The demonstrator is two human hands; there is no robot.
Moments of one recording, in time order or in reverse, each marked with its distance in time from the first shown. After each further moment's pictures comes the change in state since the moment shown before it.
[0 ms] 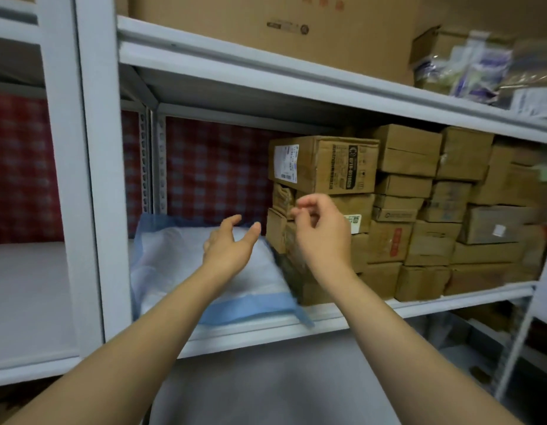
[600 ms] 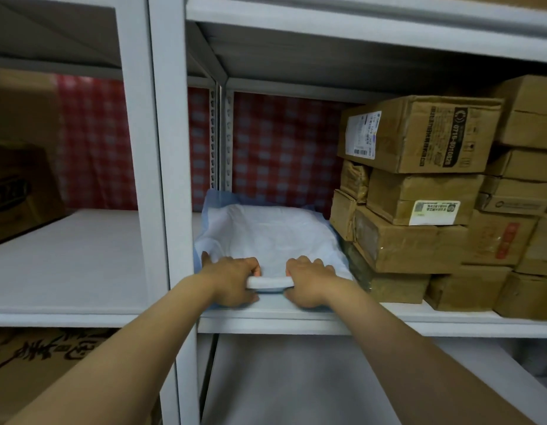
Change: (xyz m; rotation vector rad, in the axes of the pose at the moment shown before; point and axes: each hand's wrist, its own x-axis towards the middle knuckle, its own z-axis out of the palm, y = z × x) left_hand -0.010 -0.078 -0.071 1.116 -0.405 0.014; right_hand -0.031 0.064 0.116 -0.816 -1.184 -0.169
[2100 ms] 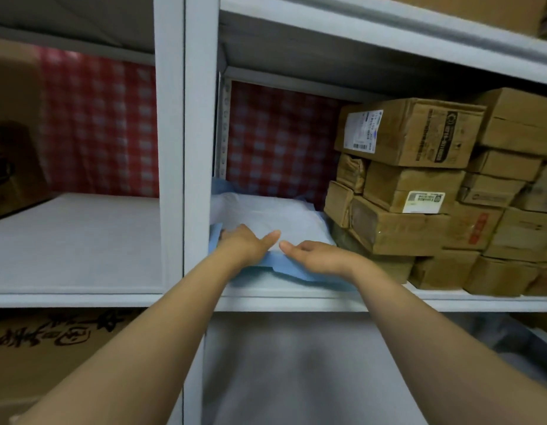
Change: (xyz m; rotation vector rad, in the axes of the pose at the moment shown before) left_hand -0.018 0.021 -0.026 -0.586 0.011 -0.342; right_hand -0.024 -0.007 -0.018 0.312 -0.046 0.167
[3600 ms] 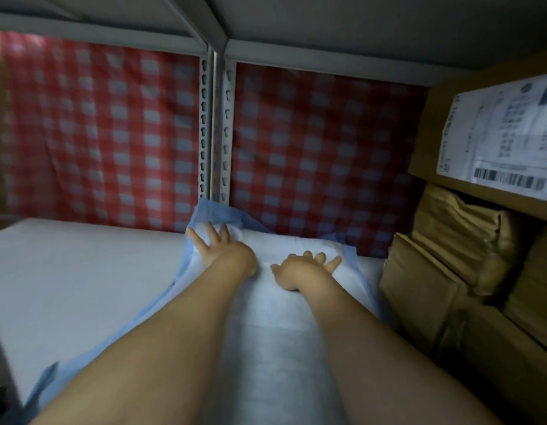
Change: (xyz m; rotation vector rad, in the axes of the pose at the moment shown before) left_hand 0.299 0.029 0.002 0.796 0.114 -0.320; right_hand 0.322 -0.015 -0.018 -0.329 0.050 0.205
